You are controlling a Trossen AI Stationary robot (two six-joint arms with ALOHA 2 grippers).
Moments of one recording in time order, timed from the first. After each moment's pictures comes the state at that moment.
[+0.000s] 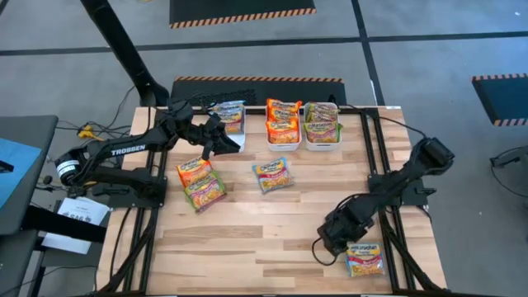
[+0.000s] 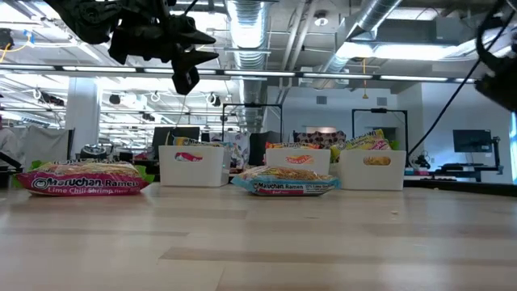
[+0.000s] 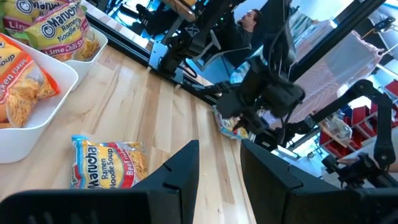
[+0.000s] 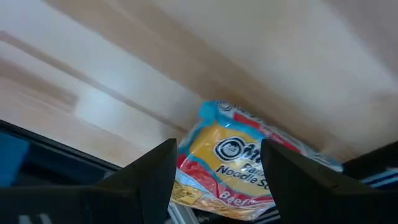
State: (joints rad) left arm 0.59 1.16 0.65 0.40 0.80 -0.55; right arm 0.58 1.55 0.91 -0.81 -0.43 1.55
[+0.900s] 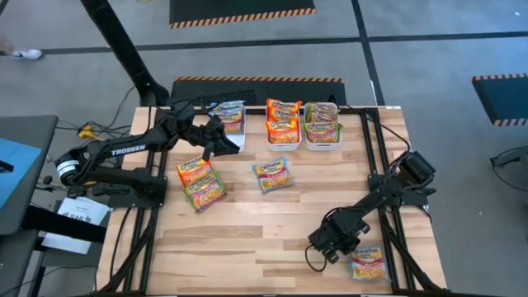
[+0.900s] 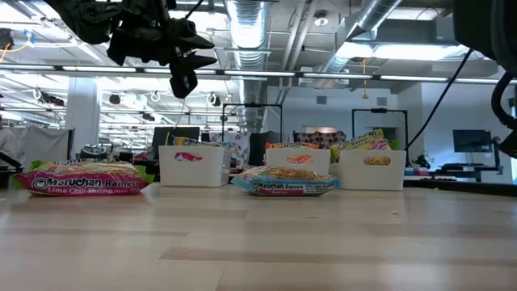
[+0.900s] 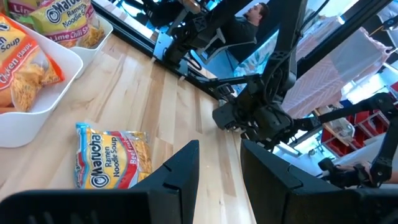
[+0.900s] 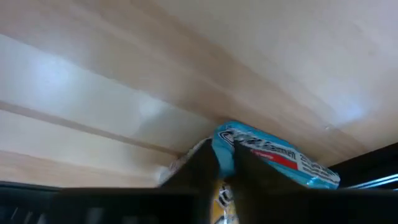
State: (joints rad) left arm 0.59 1.16 0.65 0.35 0.80 -0.54; right arm 0.59 1.81 0.96 -0.80 -0.58 1.48
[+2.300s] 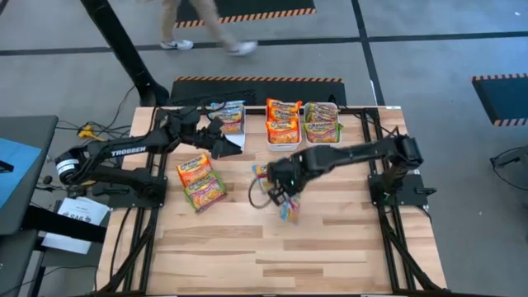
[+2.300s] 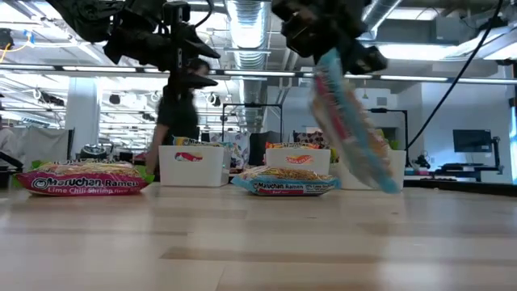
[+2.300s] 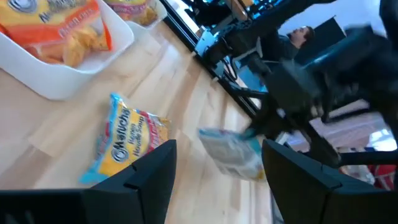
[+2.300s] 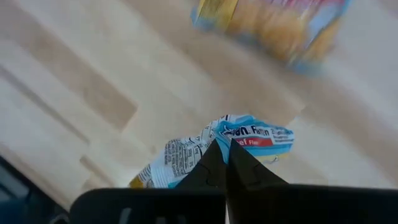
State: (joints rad) left arm 0.53 1.16 0.65 0.25 0.59 -0.70; right arm 0.09 1.81 1.57 -1.05 -0.04 1.00
